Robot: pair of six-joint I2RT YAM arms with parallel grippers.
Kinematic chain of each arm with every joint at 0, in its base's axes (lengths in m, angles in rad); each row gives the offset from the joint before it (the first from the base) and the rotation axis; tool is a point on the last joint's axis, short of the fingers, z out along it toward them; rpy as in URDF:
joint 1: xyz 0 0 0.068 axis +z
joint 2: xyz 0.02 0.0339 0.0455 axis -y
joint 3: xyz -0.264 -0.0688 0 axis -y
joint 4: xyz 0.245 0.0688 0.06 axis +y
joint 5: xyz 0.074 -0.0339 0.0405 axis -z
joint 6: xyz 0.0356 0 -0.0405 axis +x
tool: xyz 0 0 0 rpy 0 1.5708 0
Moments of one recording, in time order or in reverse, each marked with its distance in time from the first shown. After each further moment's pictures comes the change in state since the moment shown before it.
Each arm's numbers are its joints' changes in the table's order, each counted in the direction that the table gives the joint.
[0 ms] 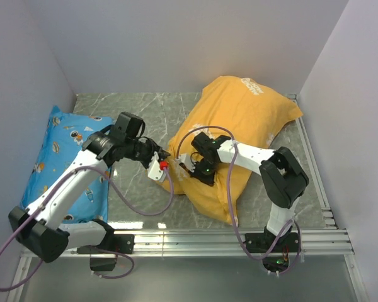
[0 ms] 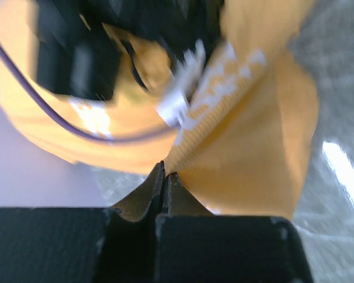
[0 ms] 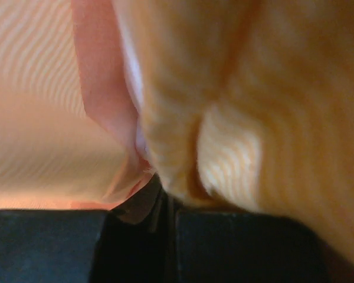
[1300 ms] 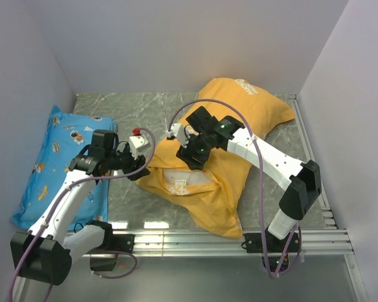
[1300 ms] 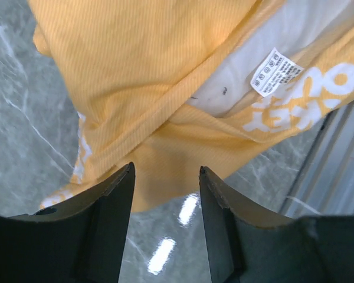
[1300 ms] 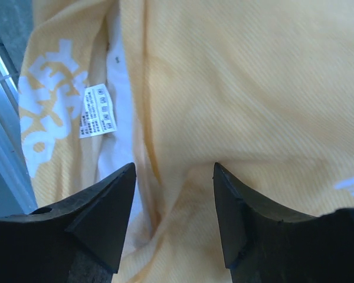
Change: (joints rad) left arm 0.264 0.218 -0.405 -0.295 0.002 -1.141; right arm 0.069 0.141 0.397 0.165 0.207 0.162
